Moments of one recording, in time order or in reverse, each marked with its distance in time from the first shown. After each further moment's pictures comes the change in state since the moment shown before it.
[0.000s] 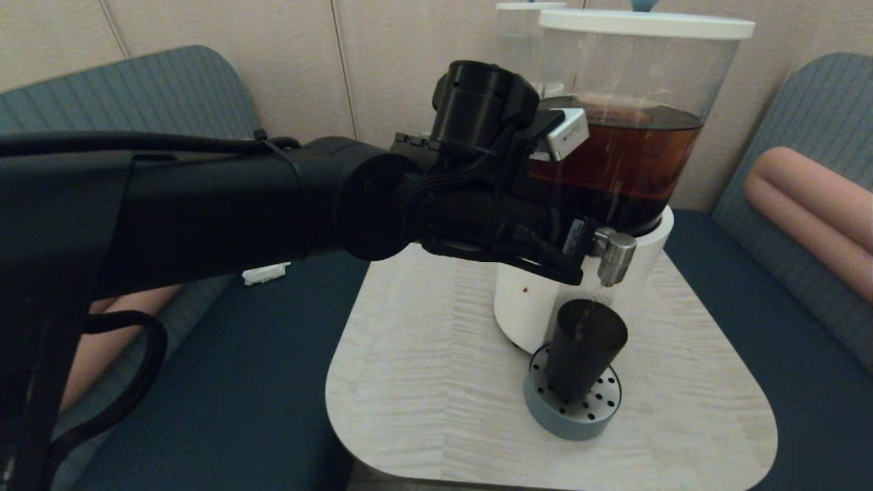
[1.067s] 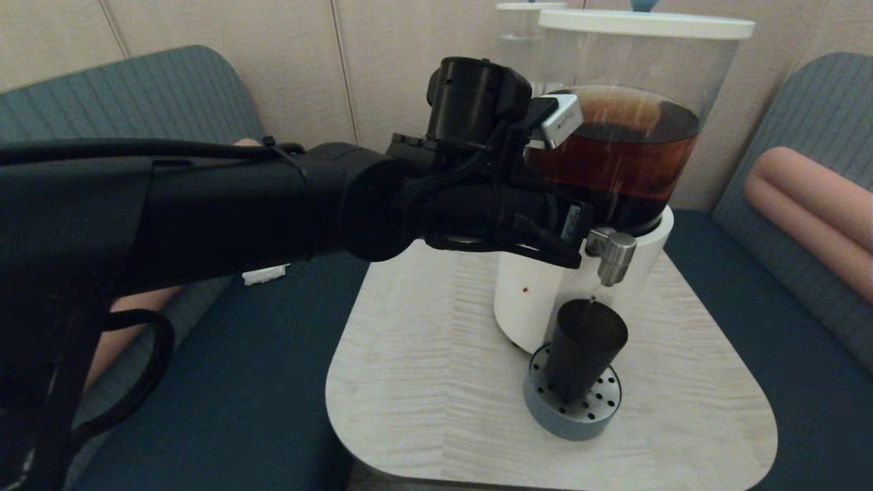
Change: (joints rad) left arm 0.015 0.013 0.001 -0.093 0.023 0.003; right arm 0.000 0.000 0.000 0.000 0.000 0.000
